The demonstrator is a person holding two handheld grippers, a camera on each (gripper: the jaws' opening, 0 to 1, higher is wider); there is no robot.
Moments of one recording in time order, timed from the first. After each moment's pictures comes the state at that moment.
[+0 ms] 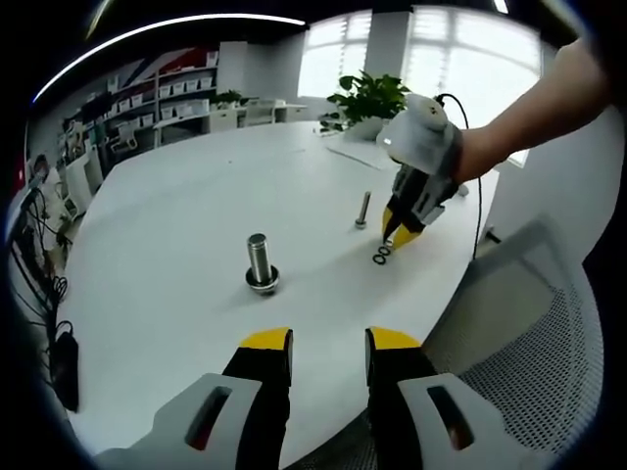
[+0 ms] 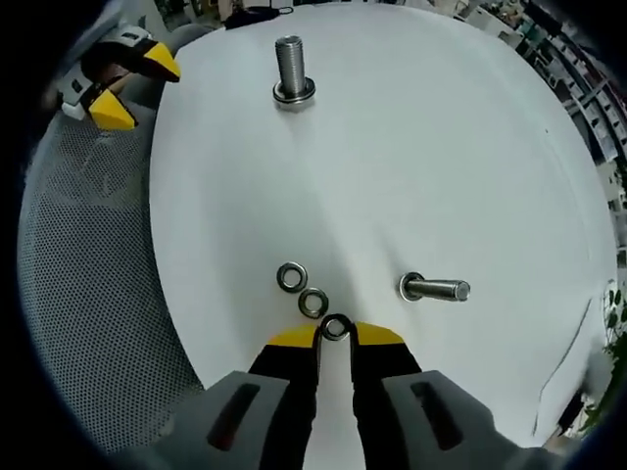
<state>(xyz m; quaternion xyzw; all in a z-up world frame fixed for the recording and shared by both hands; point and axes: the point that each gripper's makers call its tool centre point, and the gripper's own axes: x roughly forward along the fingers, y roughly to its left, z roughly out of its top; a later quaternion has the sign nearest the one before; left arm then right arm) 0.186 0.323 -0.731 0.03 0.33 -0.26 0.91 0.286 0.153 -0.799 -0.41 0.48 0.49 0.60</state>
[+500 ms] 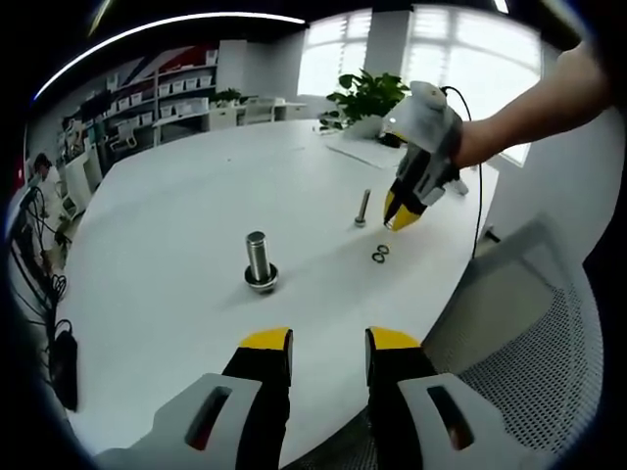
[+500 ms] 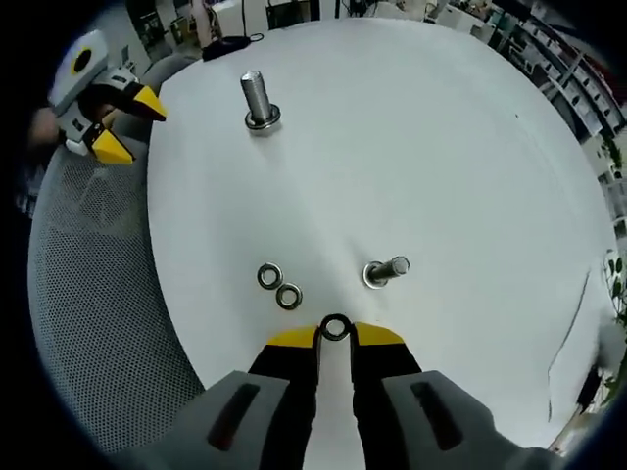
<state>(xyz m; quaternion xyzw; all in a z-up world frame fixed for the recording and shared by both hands) 0.186 0.323 -0.732 0.02 0.34 -0.26 0.90 0.308 0.145 -0.779 -0.36 0.47 0.48 0.65</state>
